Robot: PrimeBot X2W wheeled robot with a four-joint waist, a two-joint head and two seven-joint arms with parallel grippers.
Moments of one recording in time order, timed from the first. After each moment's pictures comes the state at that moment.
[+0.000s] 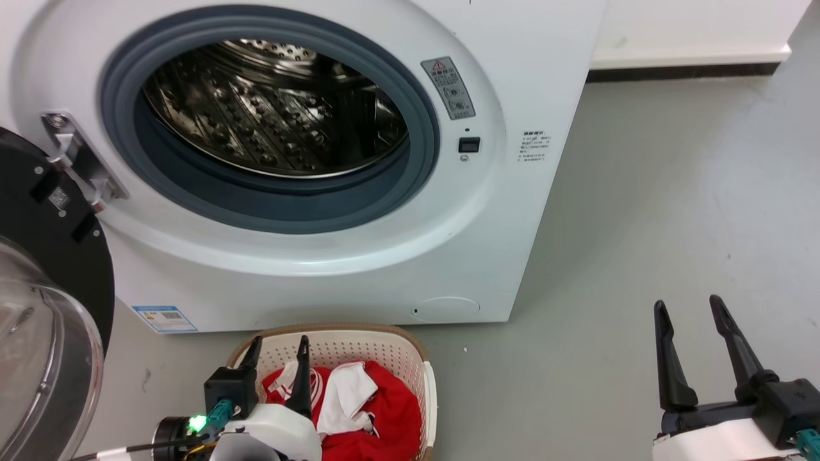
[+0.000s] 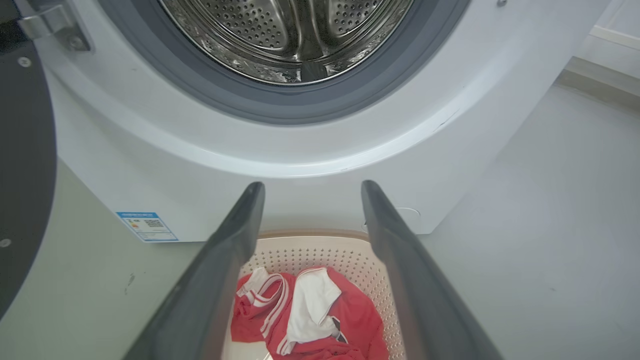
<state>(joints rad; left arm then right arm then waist) -0.15 0.12 -0.21 0.49 -0.25 0.06 -0.26 0.08 -0.05 -0.04 -0.03 0.04 0.13 -0.26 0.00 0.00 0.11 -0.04</state>
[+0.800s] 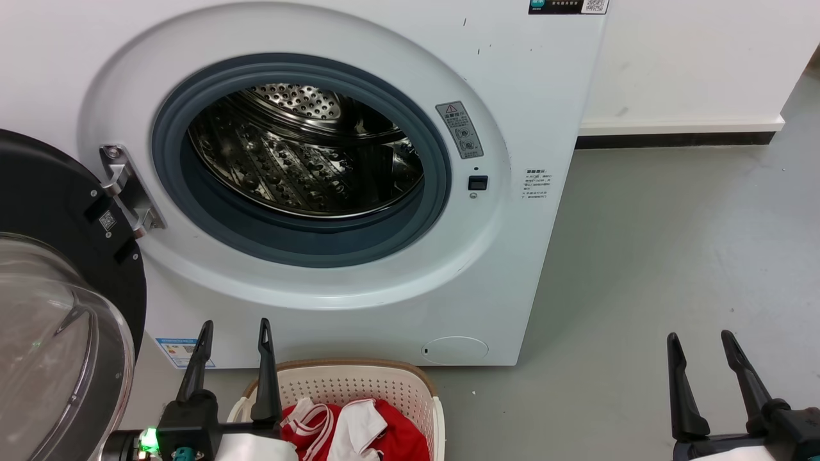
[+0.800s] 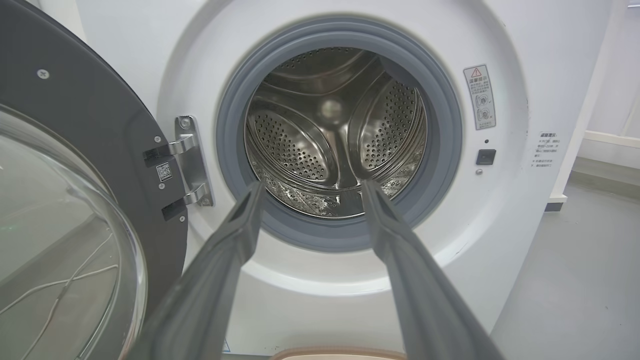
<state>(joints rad) 0.09 0.05 -0.04 -0.01 -0.05 0.07 -0.26 0.16 -0.05 -0.08 -0.02 0.07 0.13 -0.26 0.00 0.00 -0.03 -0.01</state>
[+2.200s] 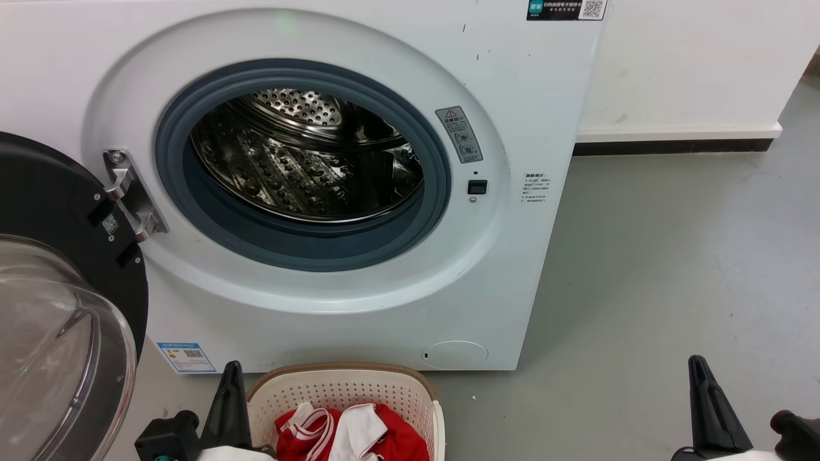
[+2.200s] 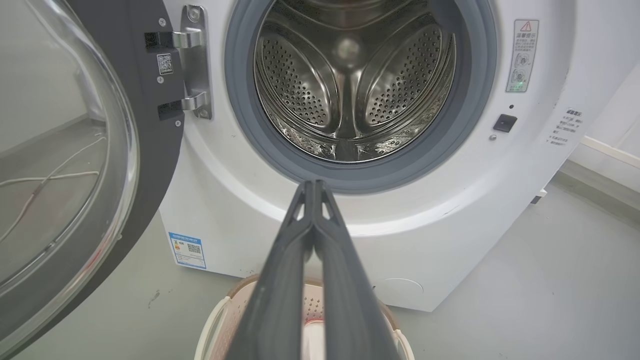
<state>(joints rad) 0.11 0.05 -0.03 0.10 -0.24 0.04 -0.22 0.16 -0.05 -0.07 0.07 0.29 0.13 -0.22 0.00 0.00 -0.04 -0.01</state>
